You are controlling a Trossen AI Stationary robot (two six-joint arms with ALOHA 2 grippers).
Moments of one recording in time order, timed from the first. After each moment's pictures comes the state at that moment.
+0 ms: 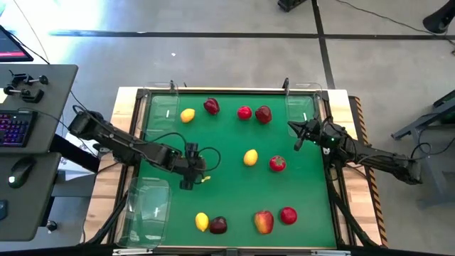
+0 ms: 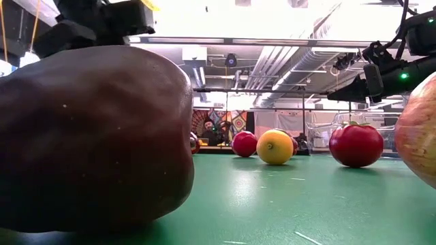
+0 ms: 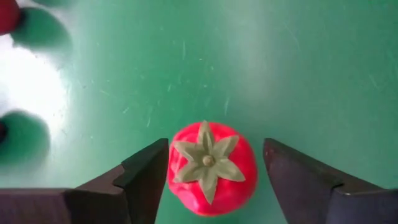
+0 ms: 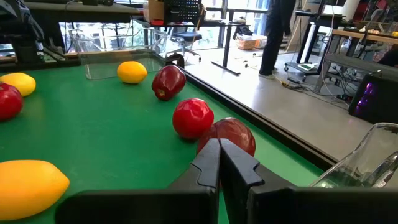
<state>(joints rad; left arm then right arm) -0.31 1.46 0.92 -0.60 -0.34 -0.09 -0.39 0.20 0.01 0.03 0.20 -0.05</state>
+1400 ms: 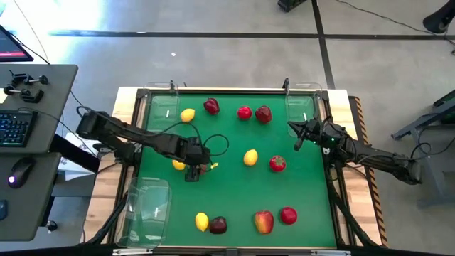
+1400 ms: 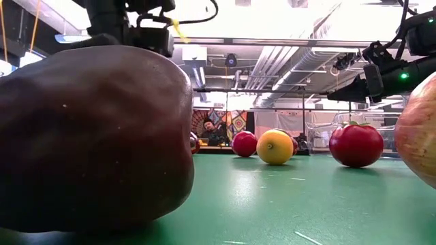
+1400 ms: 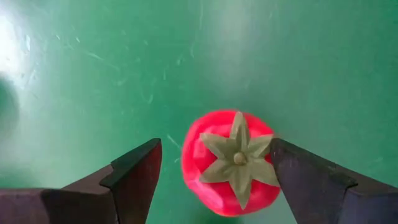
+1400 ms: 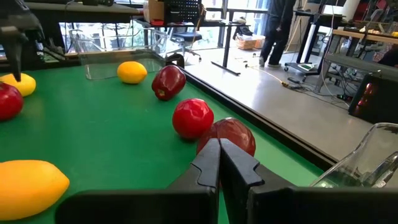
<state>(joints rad) -0.16 1.56 1.00 -0.71 -0.17 -0.10 -0.39 0.20 0.01 0.03 0.20 -0.05</state>
